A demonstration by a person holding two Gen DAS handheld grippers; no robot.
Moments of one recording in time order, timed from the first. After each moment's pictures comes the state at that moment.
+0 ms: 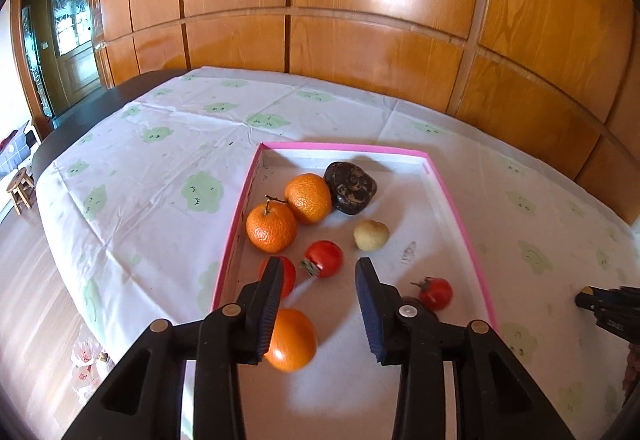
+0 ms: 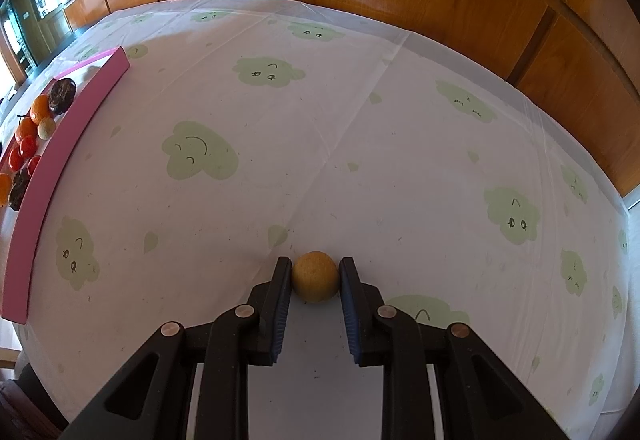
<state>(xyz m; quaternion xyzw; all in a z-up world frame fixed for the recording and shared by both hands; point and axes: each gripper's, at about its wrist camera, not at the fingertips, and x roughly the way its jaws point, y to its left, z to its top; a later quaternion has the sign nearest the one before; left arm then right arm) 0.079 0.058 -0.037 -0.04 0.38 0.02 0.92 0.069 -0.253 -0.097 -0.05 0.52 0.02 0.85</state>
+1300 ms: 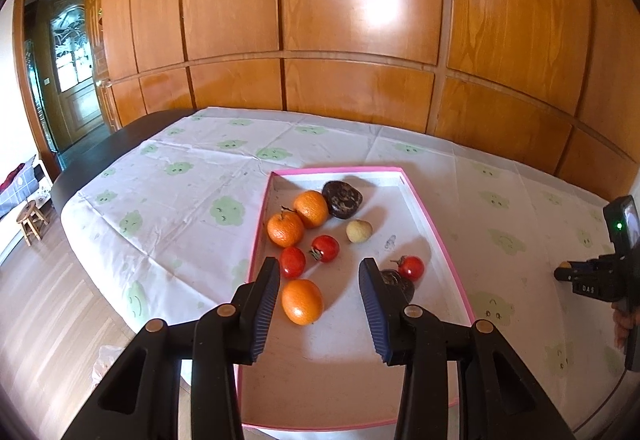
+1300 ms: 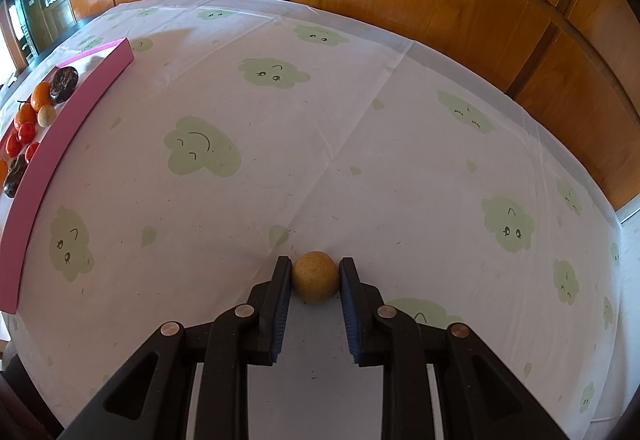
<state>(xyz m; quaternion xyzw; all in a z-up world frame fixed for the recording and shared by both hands) 0.012 0.056 -0.001 0.00 0.33 0.02 0.94 0.061 -0.241 -0.095 -0.07 0.51 0.01 0.85</state>
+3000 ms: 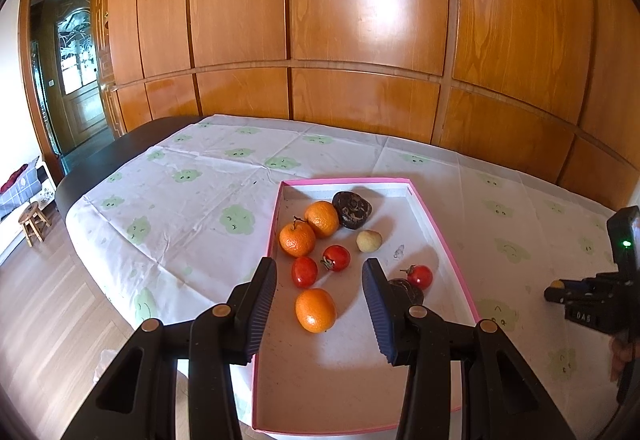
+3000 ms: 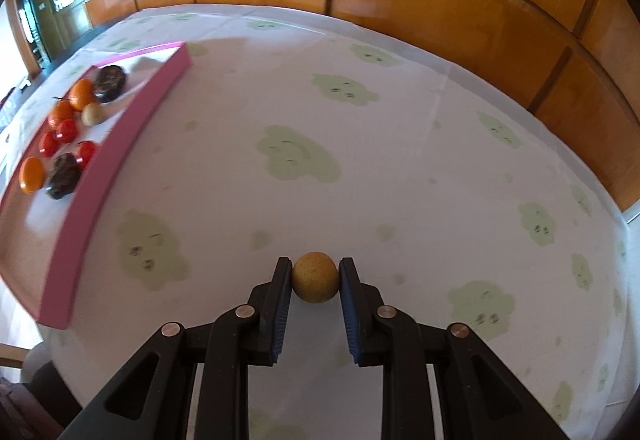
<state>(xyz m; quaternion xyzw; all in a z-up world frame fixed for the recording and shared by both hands) 0.010 0.065 0.003 -0.01 0.32 0.02 0.95 0.046 -0.180 -0.081 -0.06 0.50 0.04 0.86</state>
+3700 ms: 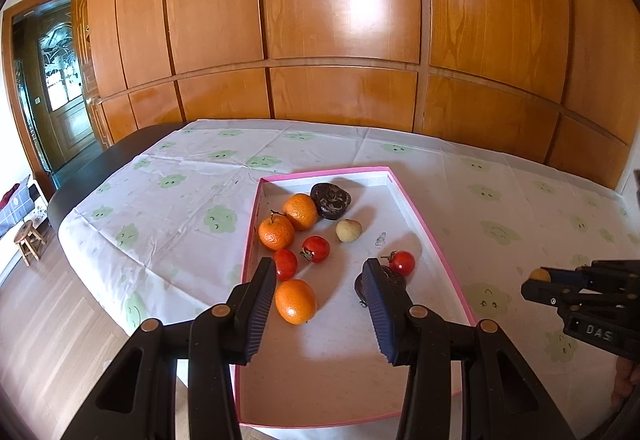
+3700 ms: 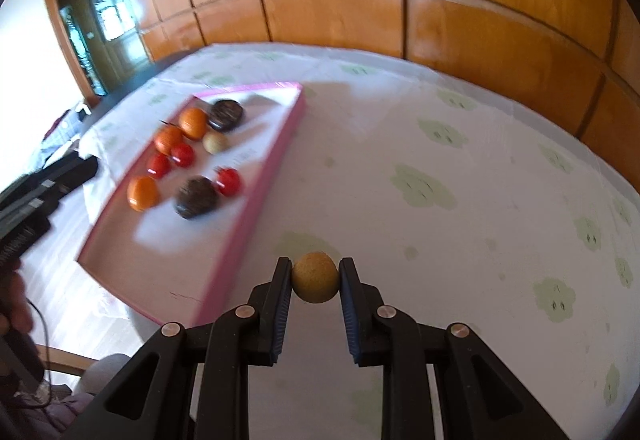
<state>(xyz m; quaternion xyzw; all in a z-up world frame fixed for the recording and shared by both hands) 0.005 0.047 -0.003 0.02 0.32 0.00 0.95 0.005 -0.110 -0.041 -0.01 0.44 0.14 0.89</state>
